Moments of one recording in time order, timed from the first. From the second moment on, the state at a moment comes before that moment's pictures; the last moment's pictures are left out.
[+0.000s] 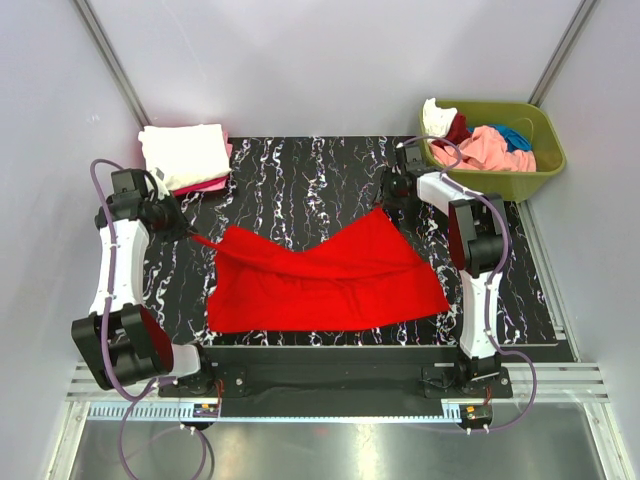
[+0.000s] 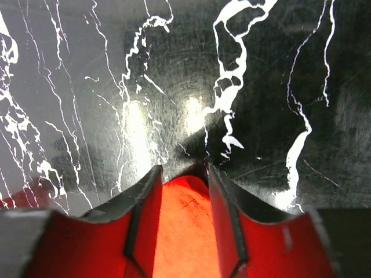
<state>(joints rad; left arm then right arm) 0.28 1.33 1.19 -0.84 0.34 -0.26 0.24 2.21 1.64 -0.36 -0.17 0.46</state>
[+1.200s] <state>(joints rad) 0.17 1.70 1.58 -0.77 0.46 -0.31 0.21 2.13 1.73 -0.55 -0.07 0.46</state>
